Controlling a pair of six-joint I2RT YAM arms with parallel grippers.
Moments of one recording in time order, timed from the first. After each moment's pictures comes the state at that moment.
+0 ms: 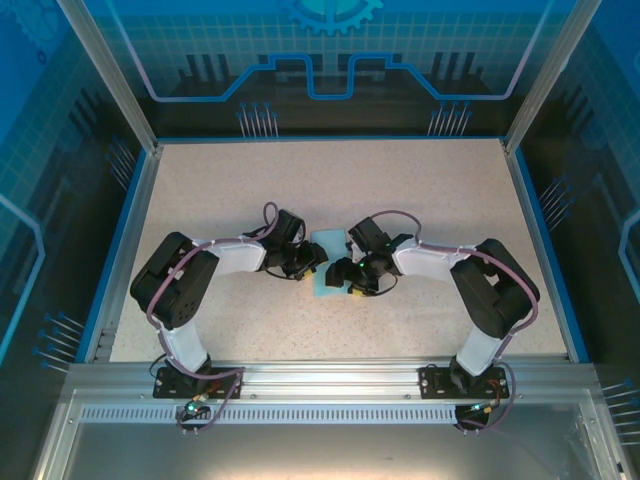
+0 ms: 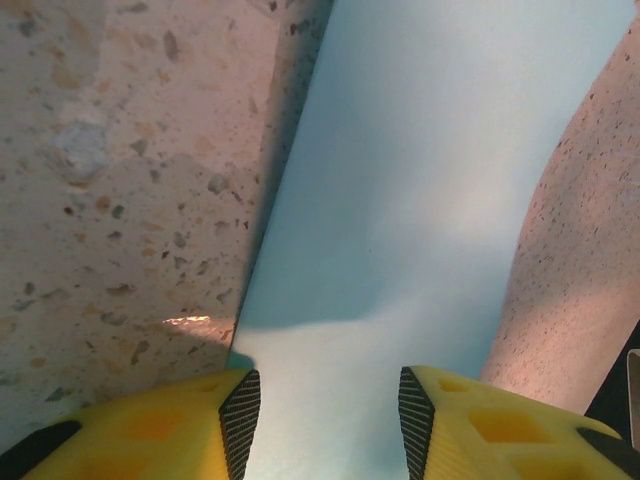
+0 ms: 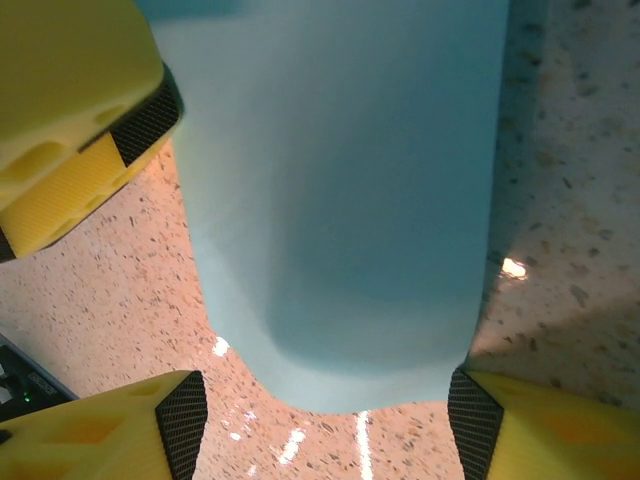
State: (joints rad) left arm -0.51 1.79 0.89 -0.10 0.40 -1.08; right arm 0.64 1.72 0.92 -0.38 -0.45 0.79
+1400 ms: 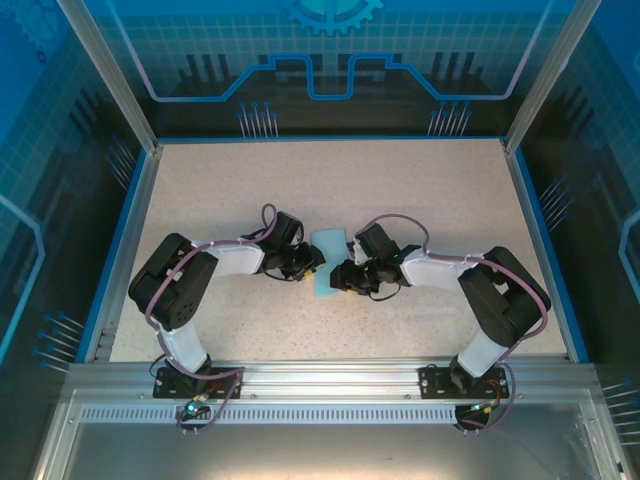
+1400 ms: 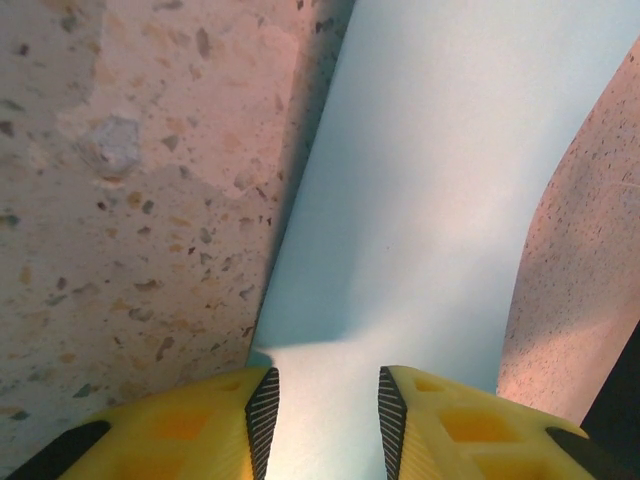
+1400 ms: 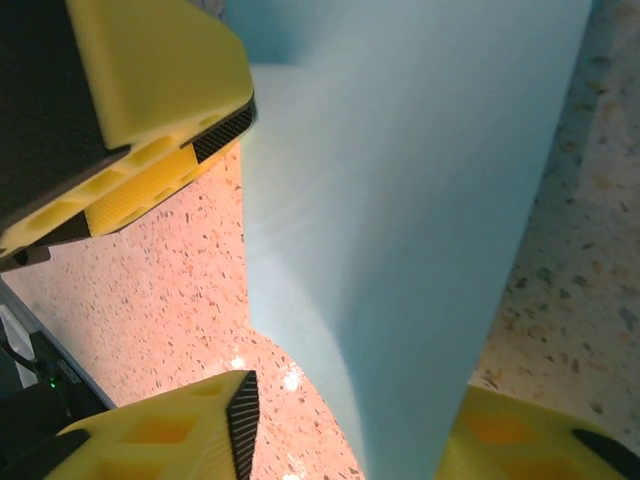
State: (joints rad) left arm -0.50 1.78 0.86 -0.07 0.39 -1.08; right arm 0.64 1.64 0.79 -0.18 -0.47 0.79
